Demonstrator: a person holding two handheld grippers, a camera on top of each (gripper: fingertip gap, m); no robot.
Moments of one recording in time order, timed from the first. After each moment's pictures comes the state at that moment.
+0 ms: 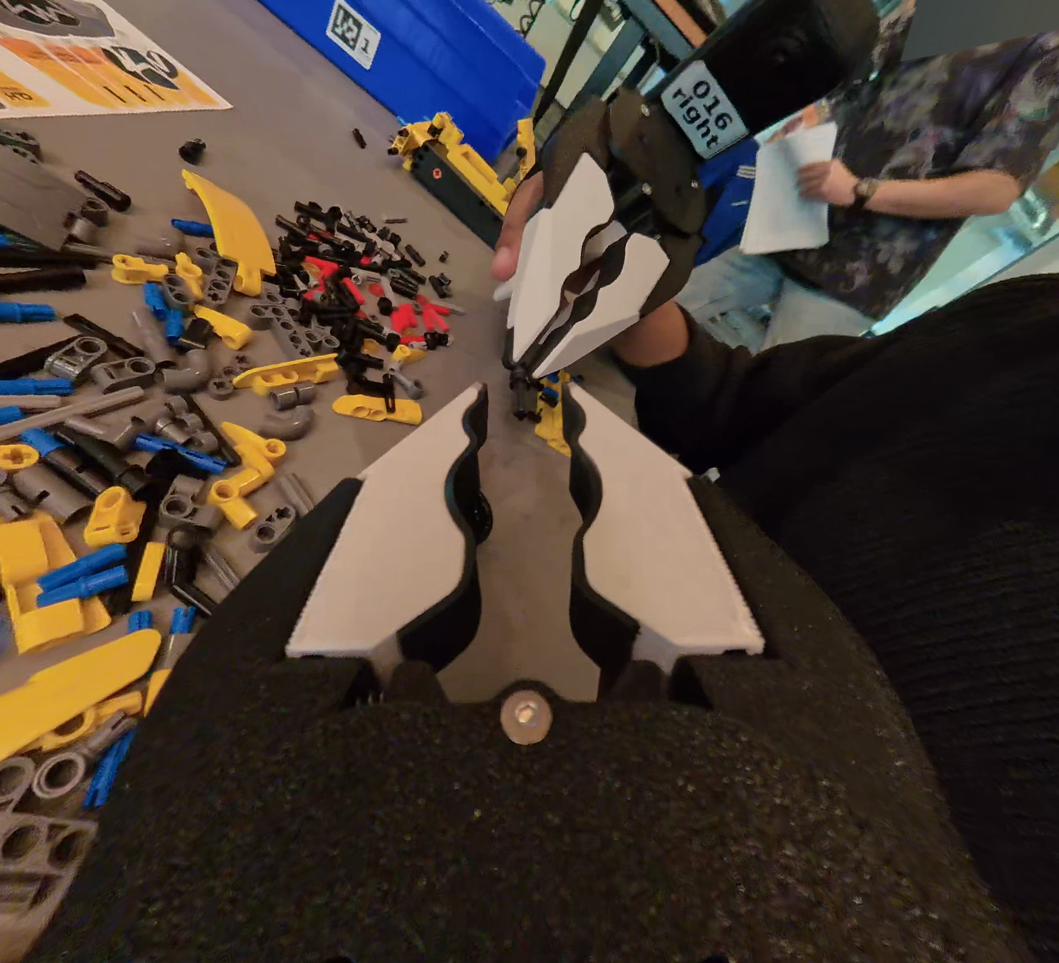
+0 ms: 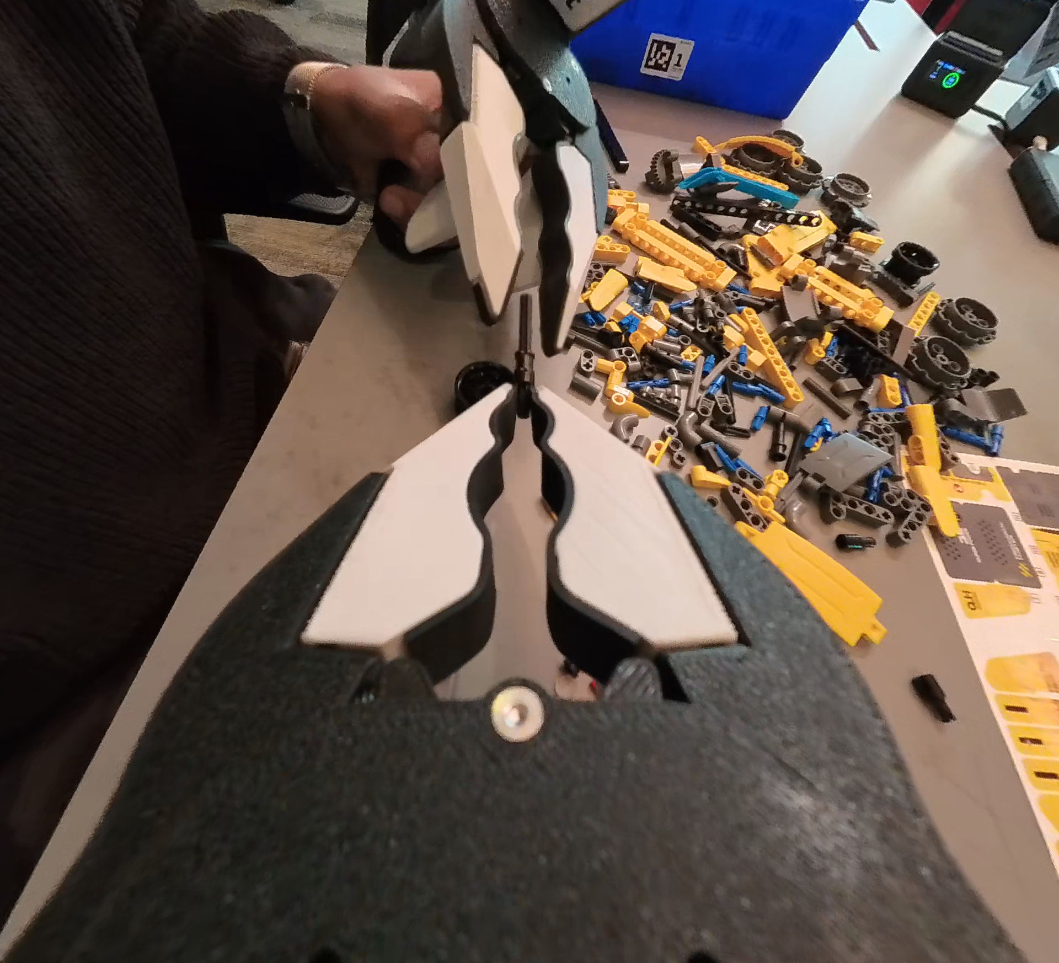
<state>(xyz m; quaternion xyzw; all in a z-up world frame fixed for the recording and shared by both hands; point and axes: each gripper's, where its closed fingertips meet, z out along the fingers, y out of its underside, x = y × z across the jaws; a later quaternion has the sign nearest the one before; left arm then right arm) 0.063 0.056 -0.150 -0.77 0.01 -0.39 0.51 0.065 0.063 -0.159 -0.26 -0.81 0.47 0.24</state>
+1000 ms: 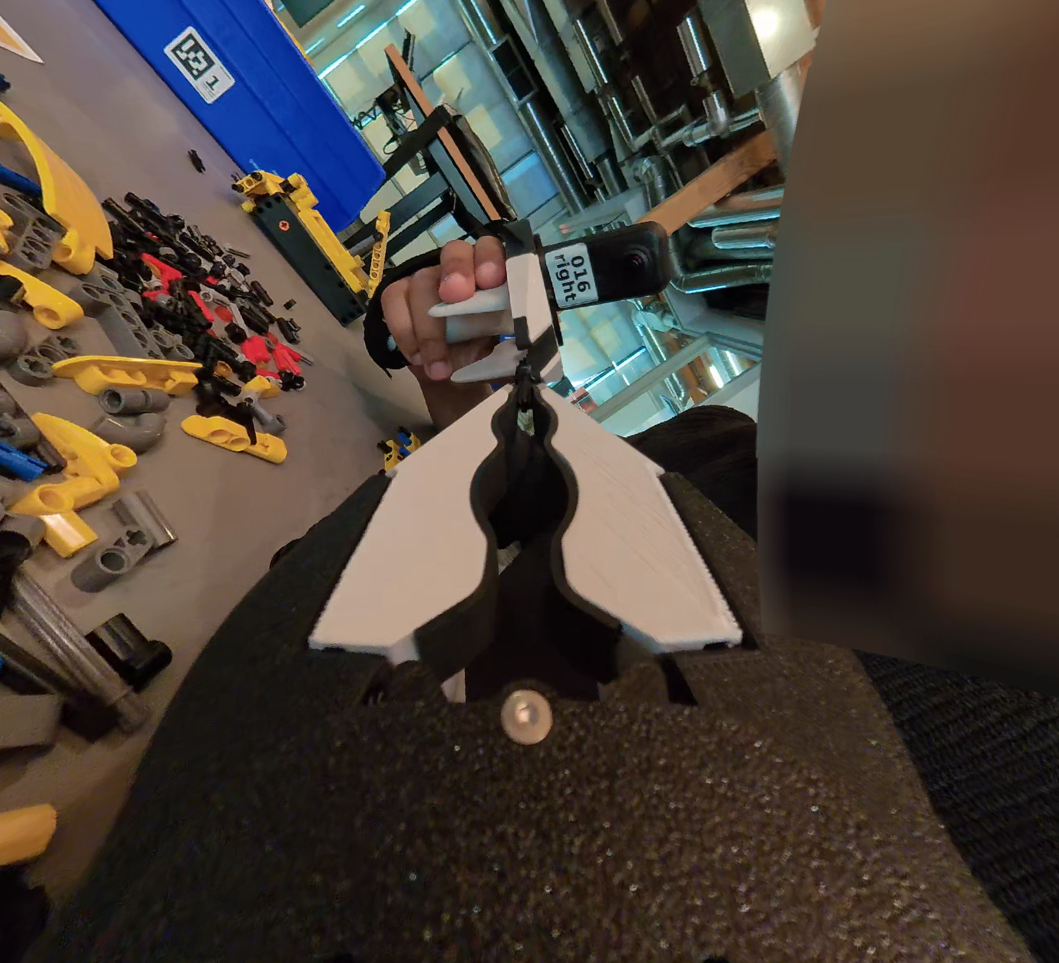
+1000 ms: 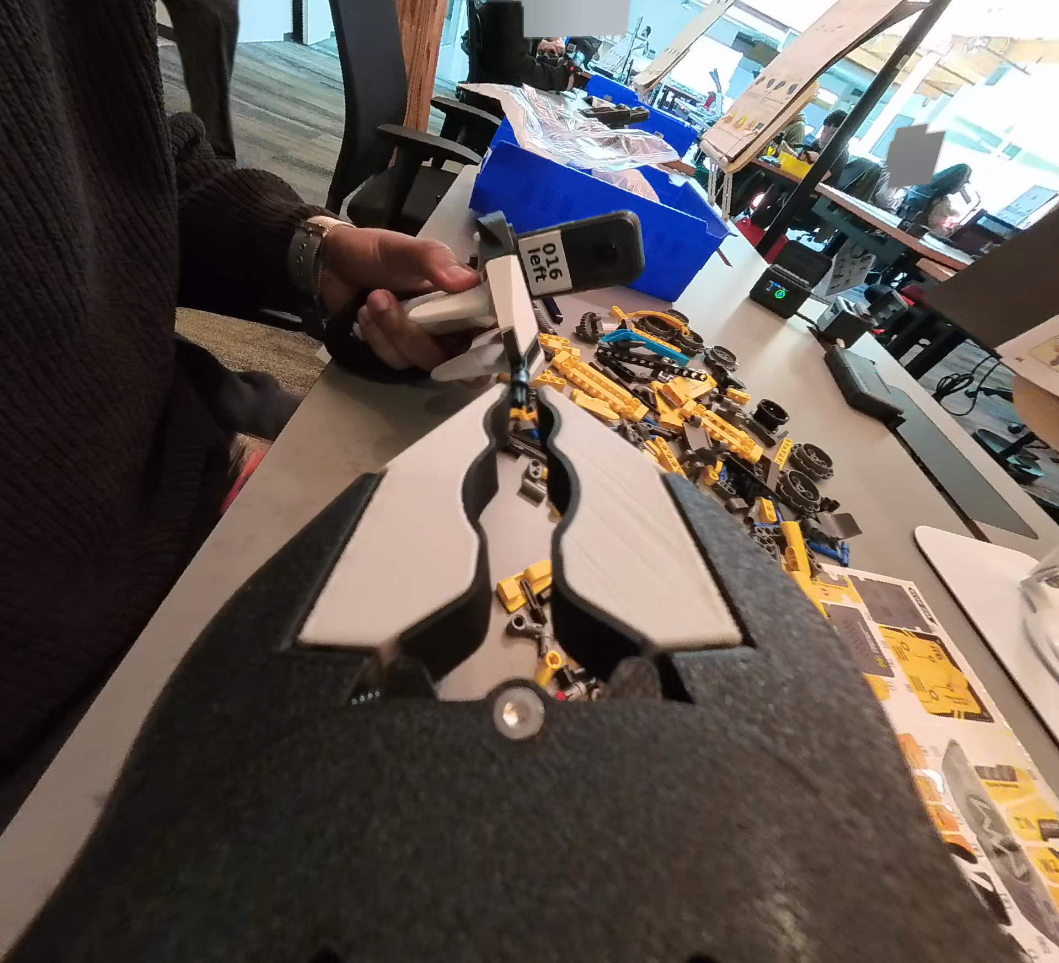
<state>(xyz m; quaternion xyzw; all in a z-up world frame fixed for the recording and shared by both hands) 0.056 0.047 -0.116 -0.61 -0.07 -0.61 0.50 0.065 0.057 -0.111 -0.19 -0.74 0.54 0.36</state>
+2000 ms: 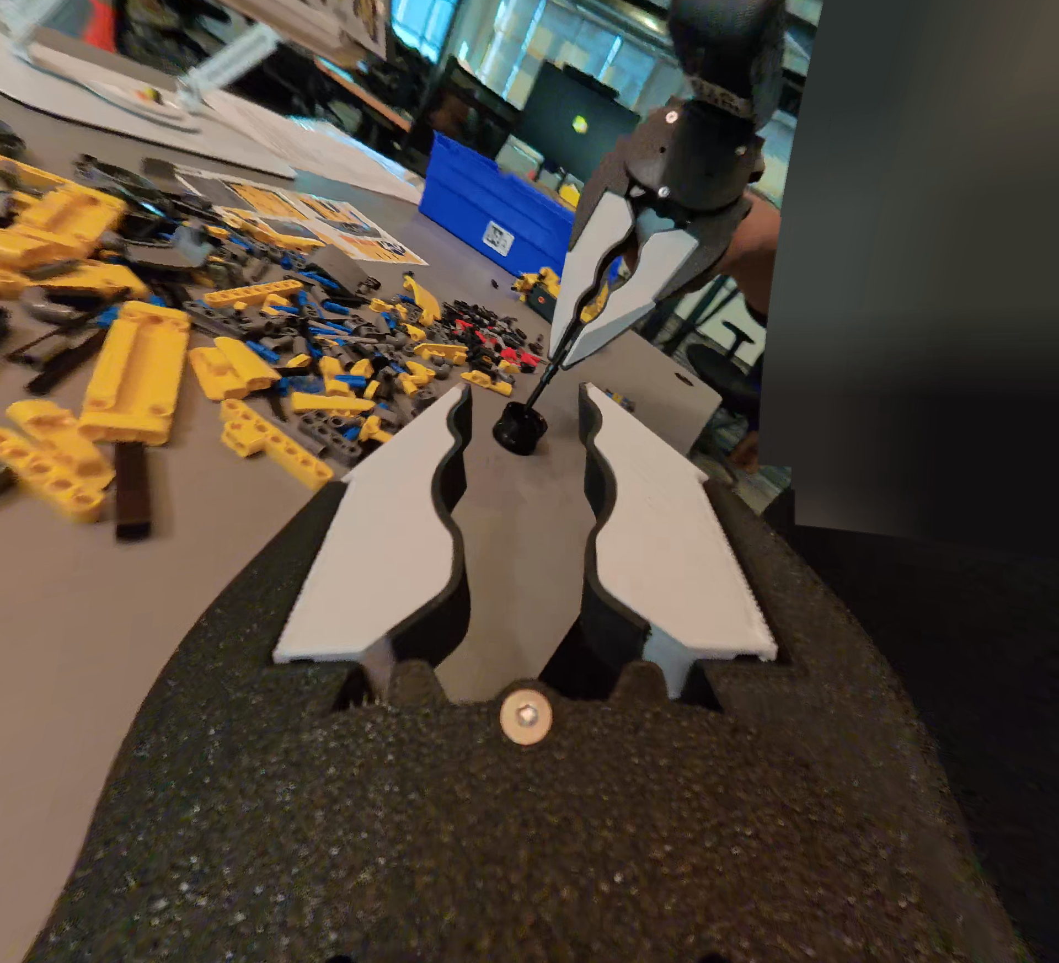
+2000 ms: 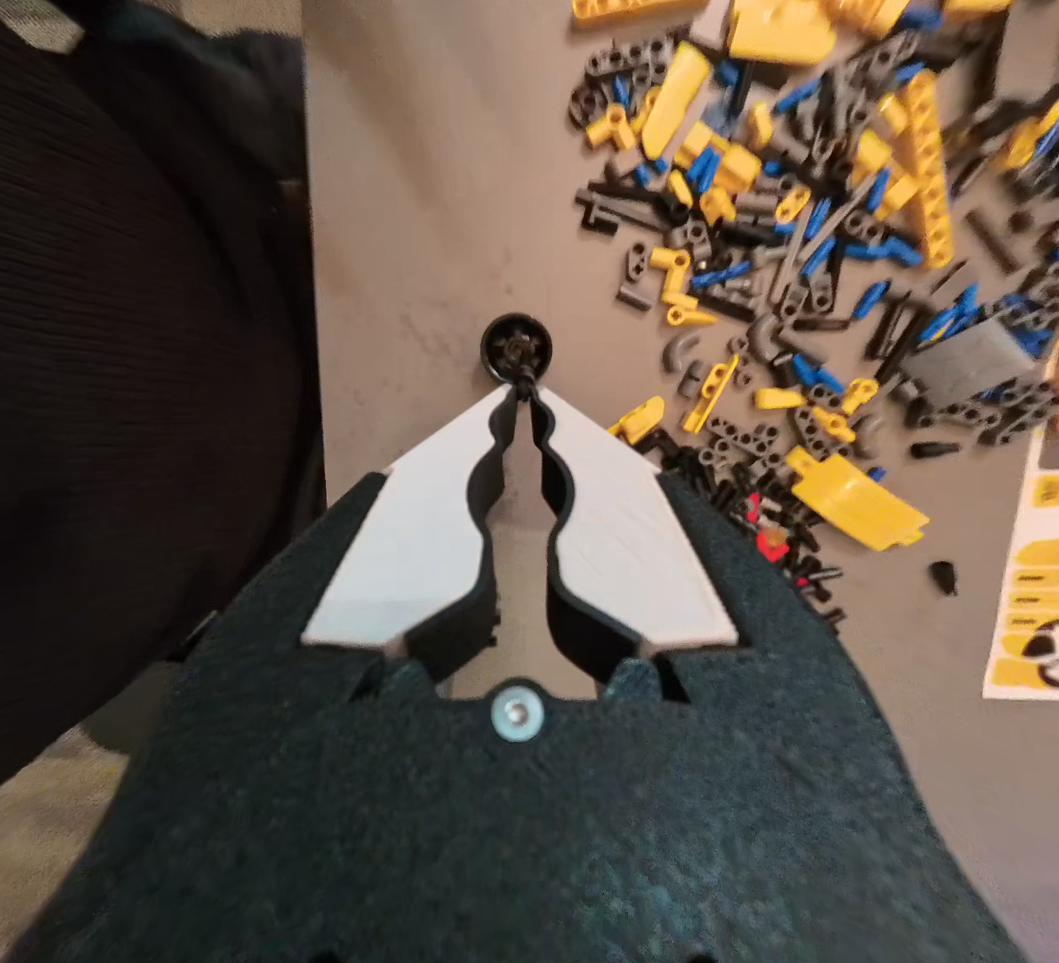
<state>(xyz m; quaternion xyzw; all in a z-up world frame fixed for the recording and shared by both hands) -0.004 -0.054 -0.139 -0.70 -0.08 -0.27 0.66 0.058 0.045 -0.172 -0.39 -0.90 0.20 0.05</state>
